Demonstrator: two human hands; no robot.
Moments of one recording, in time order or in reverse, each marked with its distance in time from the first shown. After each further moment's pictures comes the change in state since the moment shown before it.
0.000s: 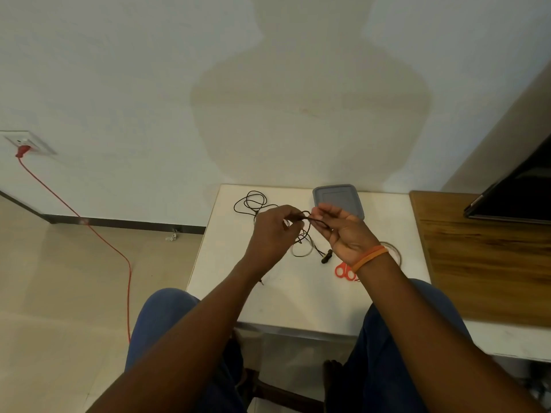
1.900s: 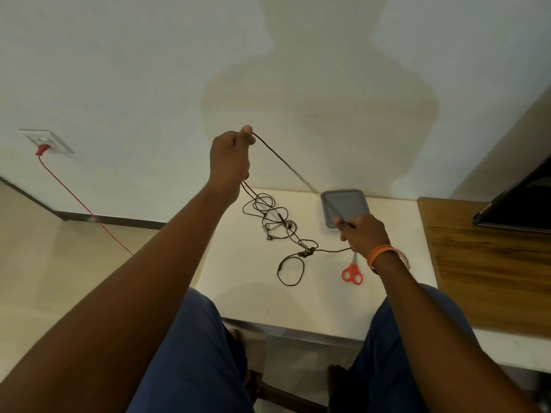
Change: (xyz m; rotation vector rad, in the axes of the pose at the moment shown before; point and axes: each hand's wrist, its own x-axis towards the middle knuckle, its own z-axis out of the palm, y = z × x) left_hand 0.081 0.035 -0.111 -0.448 0.325 -0.258; right_hand 0.007 -0.016 -0.023 -1.471 0.255 -0.247
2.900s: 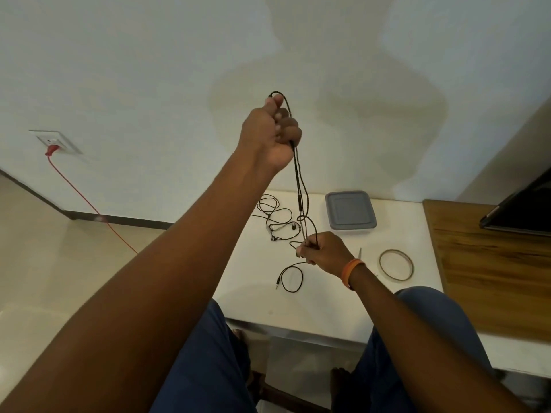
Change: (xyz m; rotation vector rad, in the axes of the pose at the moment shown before) left_hand 0.003 0.062 0.044 -1.081 -0.281 -0.515; right_hand -0.019 -0.018 0.059 0.164 -0.329 -0.217
